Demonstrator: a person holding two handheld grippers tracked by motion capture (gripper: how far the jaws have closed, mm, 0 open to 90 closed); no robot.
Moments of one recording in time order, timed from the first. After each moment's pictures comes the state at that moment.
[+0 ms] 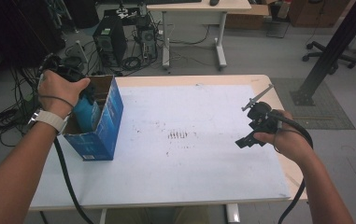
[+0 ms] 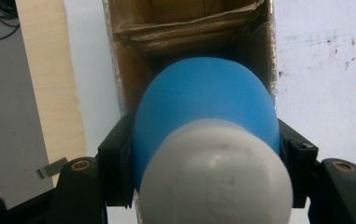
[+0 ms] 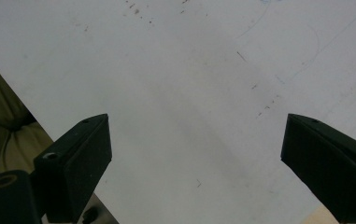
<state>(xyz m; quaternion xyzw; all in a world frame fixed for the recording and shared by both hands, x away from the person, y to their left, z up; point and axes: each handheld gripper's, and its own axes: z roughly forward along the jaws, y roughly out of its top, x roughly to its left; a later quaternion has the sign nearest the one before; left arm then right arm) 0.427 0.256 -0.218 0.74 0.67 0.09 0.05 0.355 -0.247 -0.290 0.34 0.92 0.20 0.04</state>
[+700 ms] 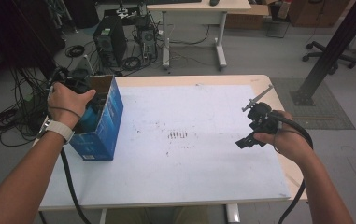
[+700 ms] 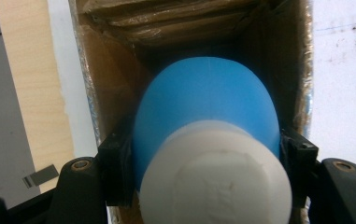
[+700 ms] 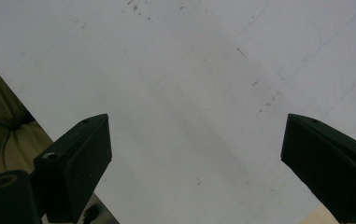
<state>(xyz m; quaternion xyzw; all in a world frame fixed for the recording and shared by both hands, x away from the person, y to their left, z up) 0.429 0.255 -0.255 0.74 0.67 0.09 0.04 0.356 -0.247 -0.293 0.35 0.92 0.19 0.03</state>
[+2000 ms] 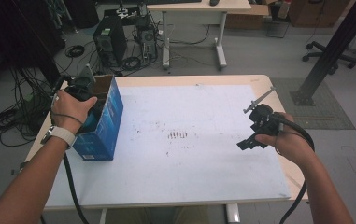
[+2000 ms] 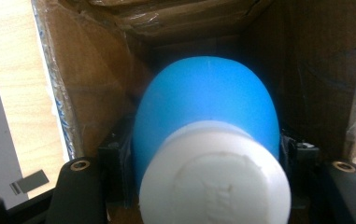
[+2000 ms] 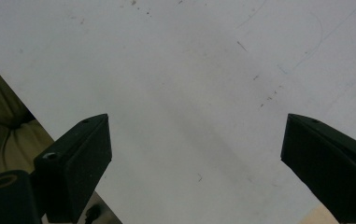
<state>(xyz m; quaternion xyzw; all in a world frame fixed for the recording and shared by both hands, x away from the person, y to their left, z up) 0.431 0.261 -0.280 0.74 0.67 0.07 0.04 0.353 -0.252 -0.297 0.35 0.92 0.19 0.03</state>
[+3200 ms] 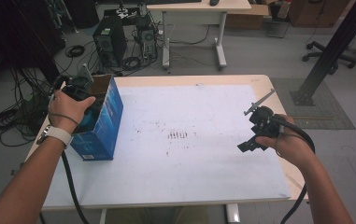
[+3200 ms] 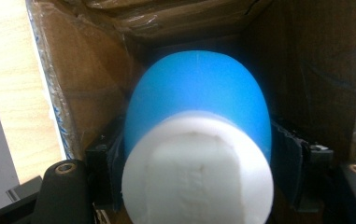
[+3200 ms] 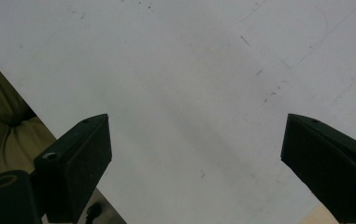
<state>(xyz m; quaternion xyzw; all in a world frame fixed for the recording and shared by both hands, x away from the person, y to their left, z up) 0.432 0.269 -0.281 0.75 0.66 0.06 0.05 0.349 -0.252 -0.300 0.35 0.92 0.19 0.03</state>
